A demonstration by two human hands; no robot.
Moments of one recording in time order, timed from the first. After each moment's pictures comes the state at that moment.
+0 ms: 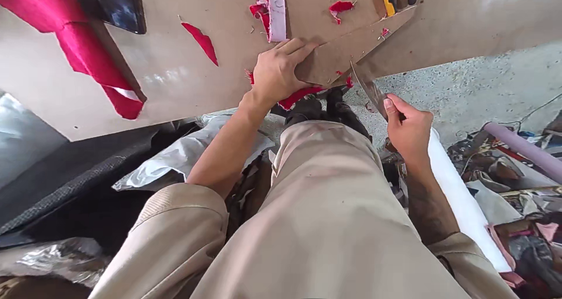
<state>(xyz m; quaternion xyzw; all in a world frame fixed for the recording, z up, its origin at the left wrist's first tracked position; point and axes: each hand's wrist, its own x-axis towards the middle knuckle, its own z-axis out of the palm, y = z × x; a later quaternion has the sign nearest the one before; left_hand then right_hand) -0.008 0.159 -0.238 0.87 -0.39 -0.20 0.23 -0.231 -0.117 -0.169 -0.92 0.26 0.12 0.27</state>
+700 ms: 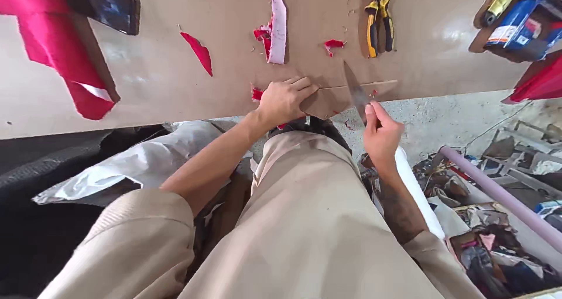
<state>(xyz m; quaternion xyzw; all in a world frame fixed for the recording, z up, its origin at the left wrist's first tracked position) -0.027 0.148 -0.242 0.83 -0.45 -0.21 0.24 -0.179 -0.102 -0.170 -0.94 0.22 0.01 0.25</state>
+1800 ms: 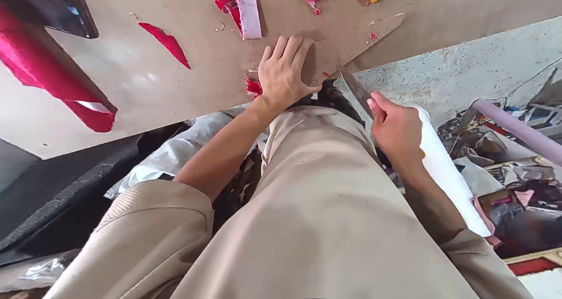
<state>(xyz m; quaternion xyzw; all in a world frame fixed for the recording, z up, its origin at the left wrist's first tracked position) -0.044 0.114 -0.255 0.91 -0.36 -0.08 0.17 -0.200 -0.100 -0.129 -0.90 0.29 0.29 0.17</state>
